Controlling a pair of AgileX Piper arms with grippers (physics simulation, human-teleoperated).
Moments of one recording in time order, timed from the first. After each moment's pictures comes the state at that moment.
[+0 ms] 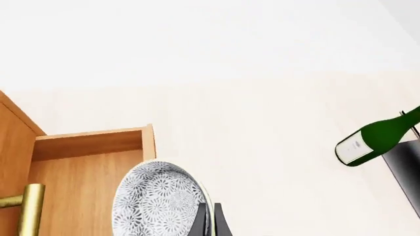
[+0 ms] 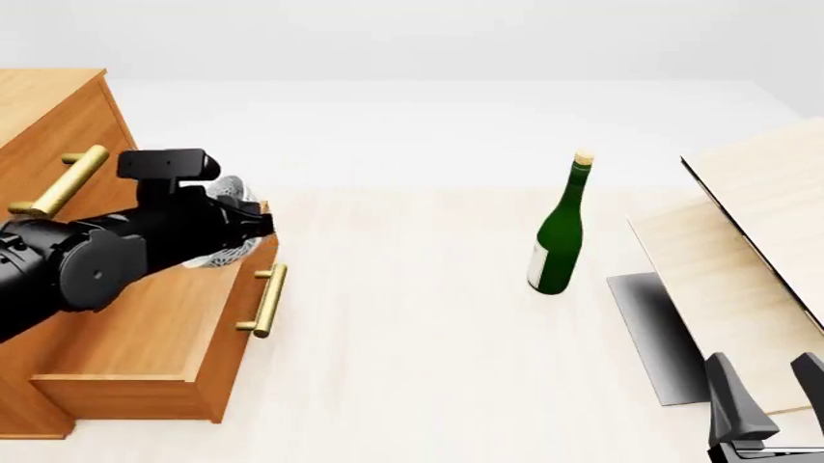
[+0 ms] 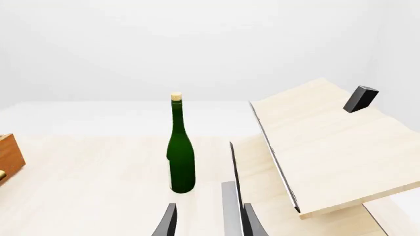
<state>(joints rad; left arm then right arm) -0.28 1.28 -0.86 0.16 -0.17 0.00 0.01 0.00 0.00 0.00</state>
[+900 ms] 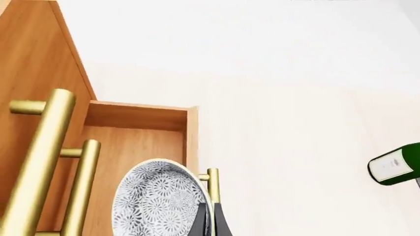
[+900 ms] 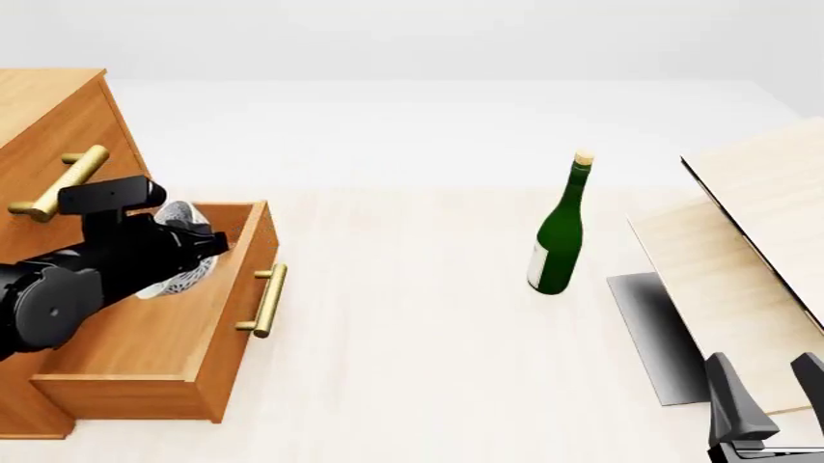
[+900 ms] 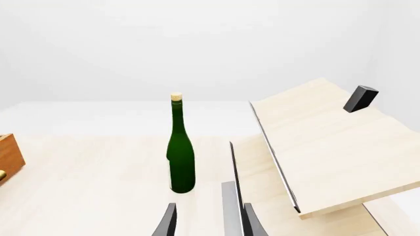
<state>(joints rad) -0.14 1.20 -0.71 0.11 -0.21 0.00 0.01 0.00 0.00 0.00</state>
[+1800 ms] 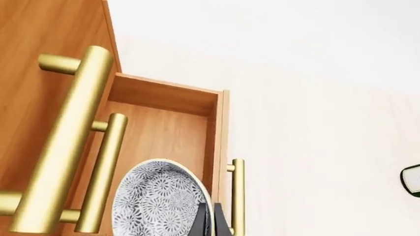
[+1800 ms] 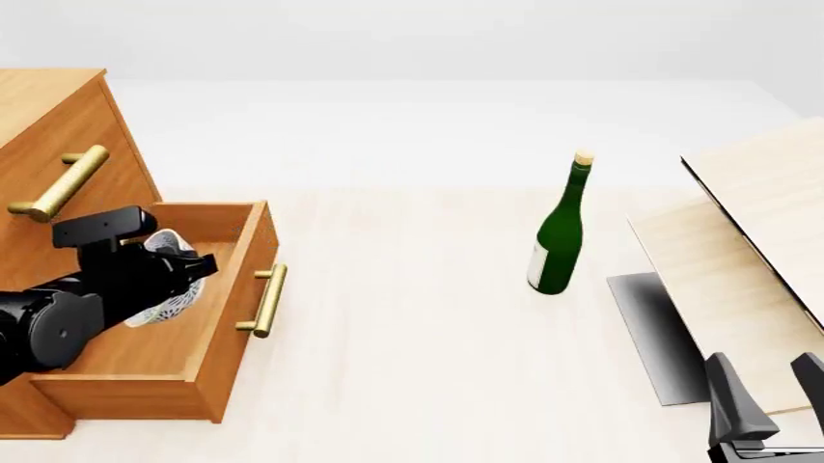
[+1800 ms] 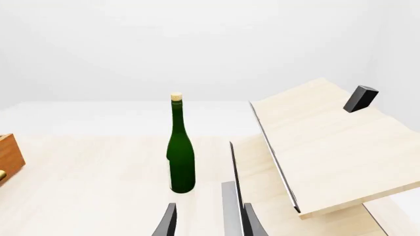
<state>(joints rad) -0.07 1.25 -0.62 0.02 -0.24 0.00 0.01 0.00 0.00 0.00</state>
